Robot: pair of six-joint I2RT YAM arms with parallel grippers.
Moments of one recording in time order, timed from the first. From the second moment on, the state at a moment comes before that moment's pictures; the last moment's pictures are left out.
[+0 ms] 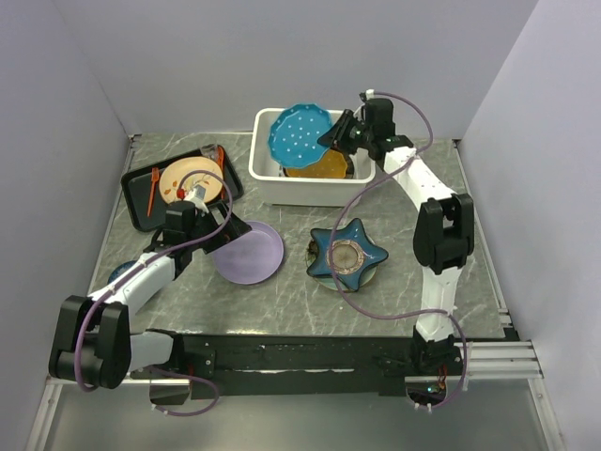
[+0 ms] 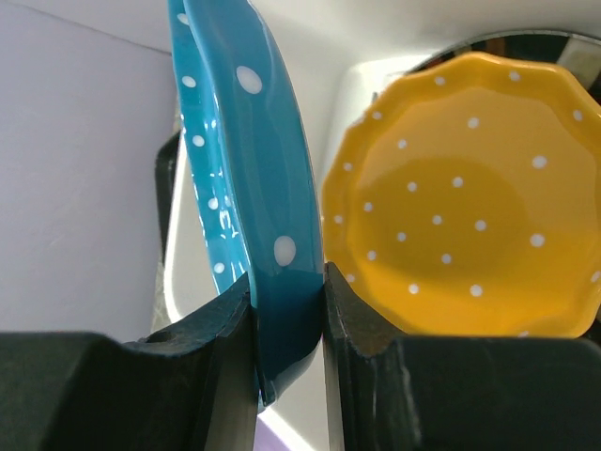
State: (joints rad) left arm -0.19 1.23 0.59 0.06 0.32 -0.70; right arm 0.24 2.04 1.82 -0.22 -0.43 0.70
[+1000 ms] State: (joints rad) left arm -0.19 1.23 0.59 0.06 0.32 -0.69; right arm 0.24 2.18 1.87 -0.30 -0.43 0.65
